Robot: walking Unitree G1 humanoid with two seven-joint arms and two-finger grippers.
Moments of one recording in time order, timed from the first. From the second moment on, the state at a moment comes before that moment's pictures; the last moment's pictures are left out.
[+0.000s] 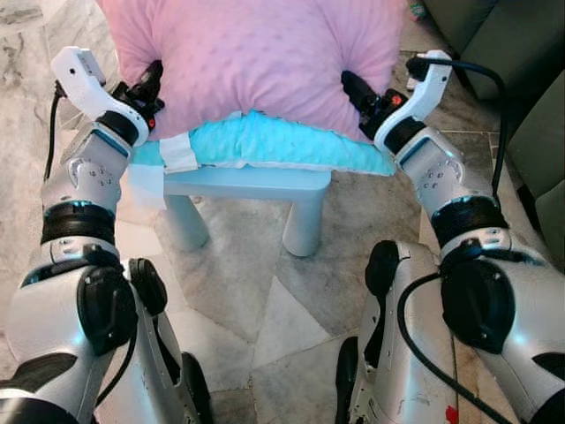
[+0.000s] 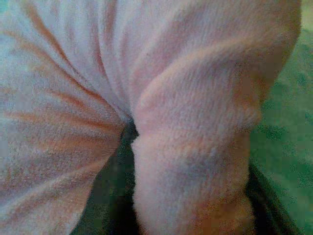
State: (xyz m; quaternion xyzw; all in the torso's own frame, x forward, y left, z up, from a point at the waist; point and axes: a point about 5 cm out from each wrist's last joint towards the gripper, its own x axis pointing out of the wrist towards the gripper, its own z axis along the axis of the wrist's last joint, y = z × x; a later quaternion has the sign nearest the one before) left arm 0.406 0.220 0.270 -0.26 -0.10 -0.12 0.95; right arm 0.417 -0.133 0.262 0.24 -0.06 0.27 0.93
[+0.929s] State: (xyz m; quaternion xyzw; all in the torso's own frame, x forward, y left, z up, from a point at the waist) left arm 0.392 0.253 0.277 -0.12 -0.22 0.04 0.97; right arm 0.410 -0.121 0.278 0.18 -0.13 0.31 0.92
